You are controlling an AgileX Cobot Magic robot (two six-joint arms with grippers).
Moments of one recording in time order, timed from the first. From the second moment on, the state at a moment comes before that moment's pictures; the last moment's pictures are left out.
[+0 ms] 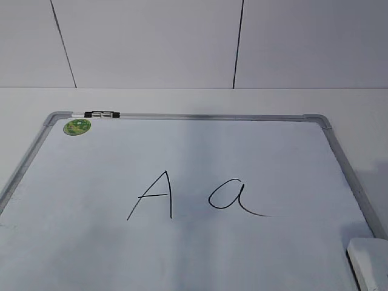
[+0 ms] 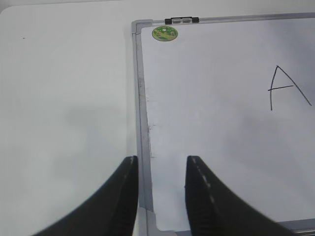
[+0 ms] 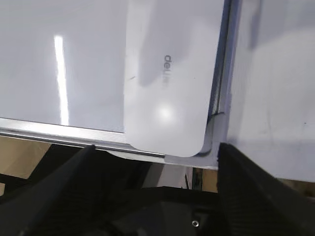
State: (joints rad) left arm -0.03 0.01 -0.50 -0.13 1.11 0.06; right arm 0.08 0.93 -0.58 0.20 1.15 -0.08
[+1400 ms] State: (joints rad) left arm -0.03 0.01 -0.50 -0.13 1.11 0.06; right arm 0.33 1.01 -0.69 0.06 1.20 0.22
